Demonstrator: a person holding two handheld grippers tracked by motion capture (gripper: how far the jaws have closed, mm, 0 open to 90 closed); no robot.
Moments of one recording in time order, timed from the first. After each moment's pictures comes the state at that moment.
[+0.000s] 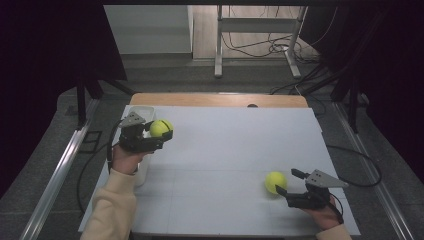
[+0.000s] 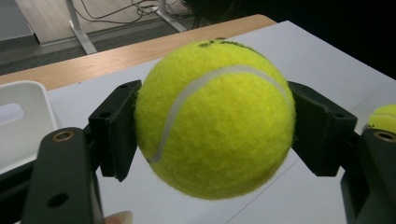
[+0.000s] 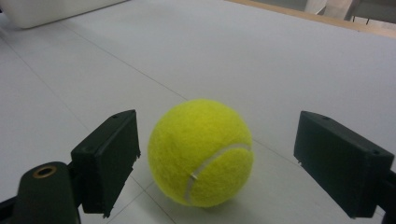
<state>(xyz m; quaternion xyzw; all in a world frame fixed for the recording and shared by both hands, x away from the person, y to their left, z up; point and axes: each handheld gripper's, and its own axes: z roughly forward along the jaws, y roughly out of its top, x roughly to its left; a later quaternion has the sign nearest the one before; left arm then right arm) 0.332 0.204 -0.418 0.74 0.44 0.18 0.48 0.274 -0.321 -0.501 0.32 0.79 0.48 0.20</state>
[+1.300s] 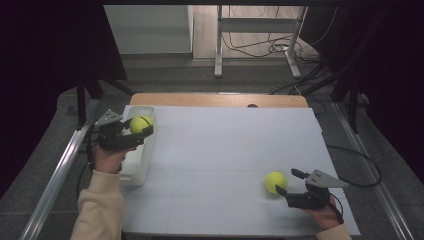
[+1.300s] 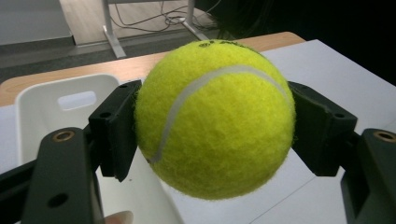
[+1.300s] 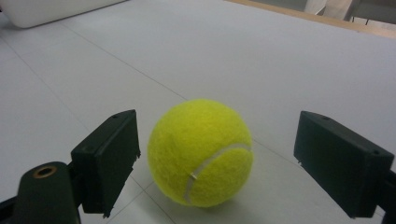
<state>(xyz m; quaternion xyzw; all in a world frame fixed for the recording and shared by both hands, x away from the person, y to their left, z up) 0.324 0.253 -0.414 0.70 0.48 0.20 0.49 0.274 -0.321 -0.501 0.32 0.79 0.48 0.20</state>
